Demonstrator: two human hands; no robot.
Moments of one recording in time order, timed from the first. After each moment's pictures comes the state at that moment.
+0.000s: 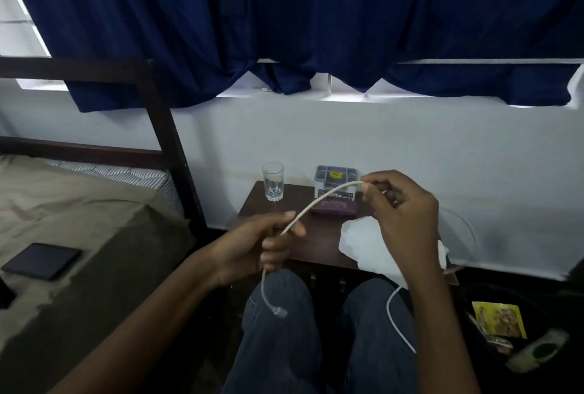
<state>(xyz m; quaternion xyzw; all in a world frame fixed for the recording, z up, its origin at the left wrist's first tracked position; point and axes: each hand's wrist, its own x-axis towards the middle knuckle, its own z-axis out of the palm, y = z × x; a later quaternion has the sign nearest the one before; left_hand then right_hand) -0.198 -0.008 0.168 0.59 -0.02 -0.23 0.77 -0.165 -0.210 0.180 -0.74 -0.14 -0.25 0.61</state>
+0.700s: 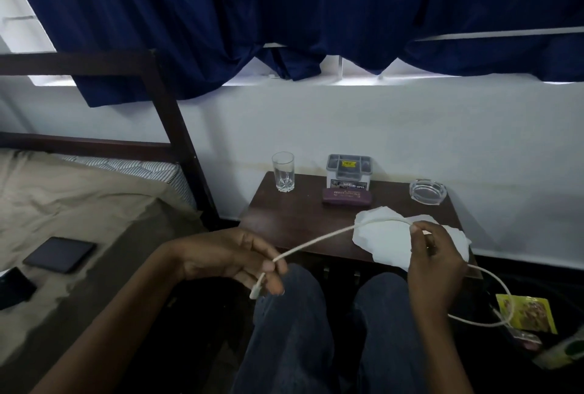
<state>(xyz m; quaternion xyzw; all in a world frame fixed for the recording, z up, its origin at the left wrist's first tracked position) -0.196 0.047 0.152 0.69 -0.05 -0.38 0.62 -0.151 -0.226 0.071 -0.76 0.08 -0.34 0.55</state>
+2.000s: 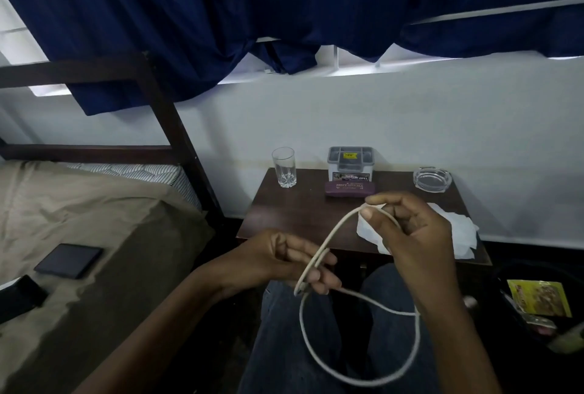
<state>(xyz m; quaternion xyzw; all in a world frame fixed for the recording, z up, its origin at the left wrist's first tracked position) -0.210 -0.010 0.147 0.72 -0.10 -0.26 0.64 -0.185 -0.210 0.139 -0.67 -0.13 -0.13 0.72</state>
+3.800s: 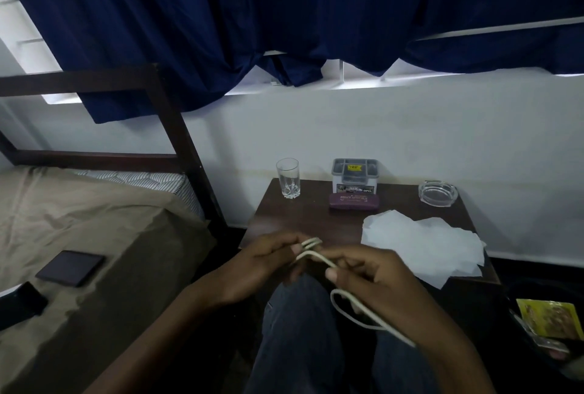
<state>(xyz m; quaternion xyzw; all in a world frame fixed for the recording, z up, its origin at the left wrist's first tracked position) -0.201 0.001 0.140 0.83 -0.16 -0.06 0.53 -0.195 -0.199 0.134 -0.70 -0.27 0.12 0.65</state>
